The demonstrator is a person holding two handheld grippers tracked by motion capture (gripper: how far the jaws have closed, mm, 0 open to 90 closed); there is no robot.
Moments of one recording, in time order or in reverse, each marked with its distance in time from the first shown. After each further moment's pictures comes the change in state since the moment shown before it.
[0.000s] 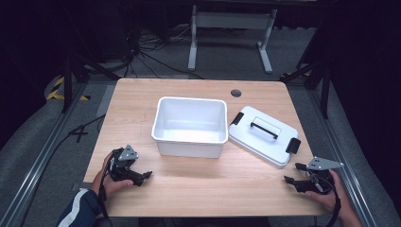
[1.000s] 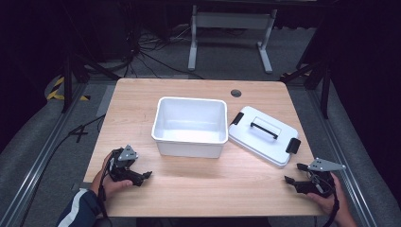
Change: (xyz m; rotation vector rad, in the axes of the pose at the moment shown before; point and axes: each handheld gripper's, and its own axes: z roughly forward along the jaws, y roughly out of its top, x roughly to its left) left arm 0.000 -0.001 -0.001 -0.002 -0.003 -0.005; right arm 0.001 -0.003 0.000 -0.014 -0.026 0.025
